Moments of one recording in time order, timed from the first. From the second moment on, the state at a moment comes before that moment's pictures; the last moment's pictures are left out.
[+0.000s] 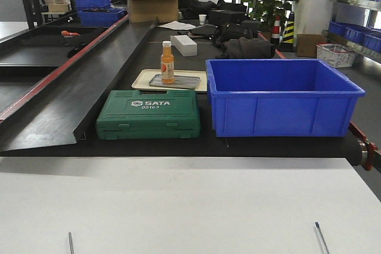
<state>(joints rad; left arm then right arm) -0.08 0.90 -0.72 -0.11 0.26 0.11 0.00 0.90 -0.78 -0.06 0.26 0.09</state>
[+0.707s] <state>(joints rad) -0.08 0.90 -0.72 -0.11 0.42 0.11 0.00 1.74 -1.10 -0.06 0.72 0.05</state>
